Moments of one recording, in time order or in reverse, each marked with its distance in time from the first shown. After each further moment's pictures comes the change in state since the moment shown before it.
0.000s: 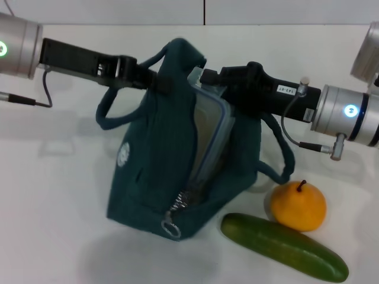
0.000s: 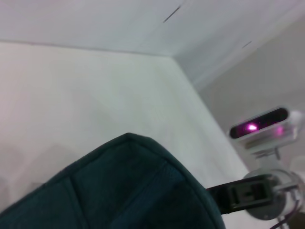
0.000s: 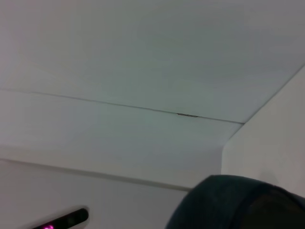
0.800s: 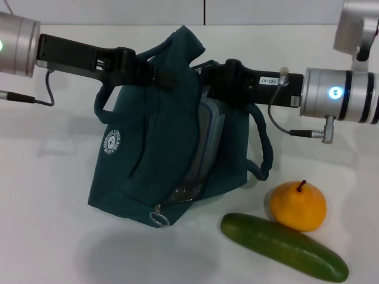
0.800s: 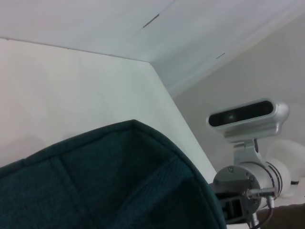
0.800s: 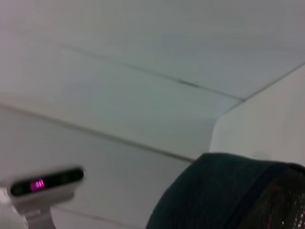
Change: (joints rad) left arm -0.027 0.051 0.008 -0.154 -0.090 0.008 0.027; right arm 0.099 -0.005 -0.126 -0.058 -0.001 0.020 0.012
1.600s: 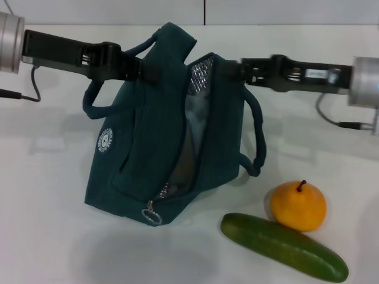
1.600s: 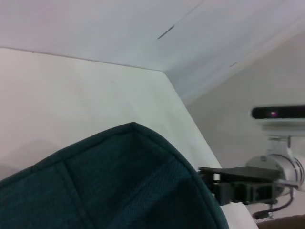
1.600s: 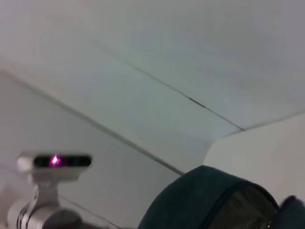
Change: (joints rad) left arm 0.016 0.026 -0.007 0.008 0.001 -0.014 -0.002; right arm -0.109 -0.003 -0.074 -0.277 0.012 -0.152 -0.072
